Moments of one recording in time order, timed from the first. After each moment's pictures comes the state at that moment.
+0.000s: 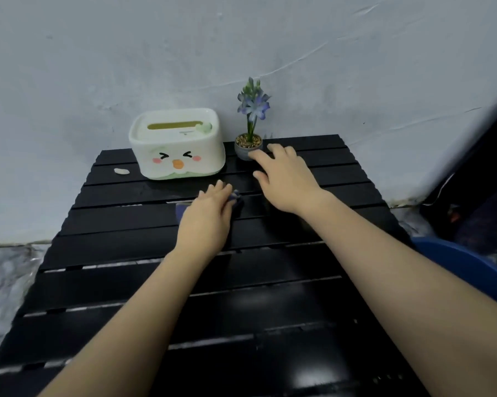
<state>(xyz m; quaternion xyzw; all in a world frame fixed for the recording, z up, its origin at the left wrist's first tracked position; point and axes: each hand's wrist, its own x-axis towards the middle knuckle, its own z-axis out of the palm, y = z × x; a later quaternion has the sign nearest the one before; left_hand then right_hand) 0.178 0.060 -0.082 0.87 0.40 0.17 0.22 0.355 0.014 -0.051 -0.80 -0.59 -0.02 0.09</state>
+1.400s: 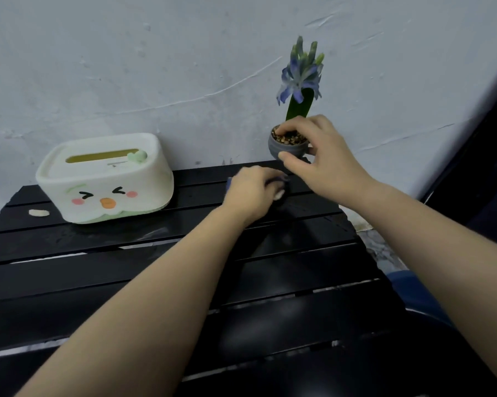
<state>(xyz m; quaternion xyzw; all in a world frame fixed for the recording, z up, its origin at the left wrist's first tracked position) 0.378 0.087 -0.078 0.91 0.26 0.19 0.27 0.490 -0.021 -0.019 -0.72 -0.57 0.02 0.40</state>
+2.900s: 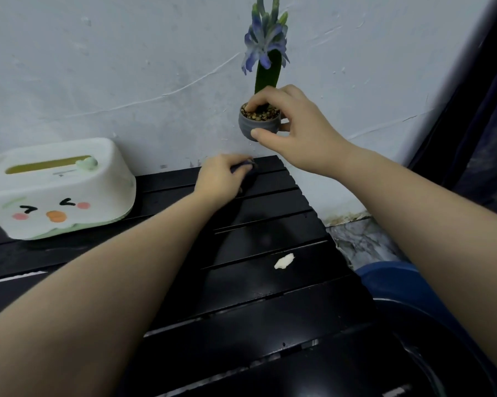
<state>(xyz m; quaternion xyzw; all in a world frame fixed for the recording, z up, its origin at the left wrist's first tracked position) 0.413 0.110 -0.085 0.85 0.27 0.25 0.38 0.518 -0.018 0.009 -0.70 -0.60 0.01 0.39</state>
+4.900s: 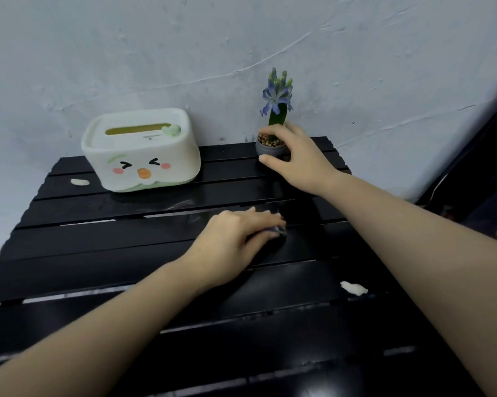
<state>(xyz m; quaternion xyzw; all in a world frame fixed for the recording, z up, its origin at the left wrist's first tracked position) 0.224 0.040 -0.088 0.92 0.10 0.20 0.31 0.444 0.021 -0.059 -0.75 -0.55 0.12 0.33</state>
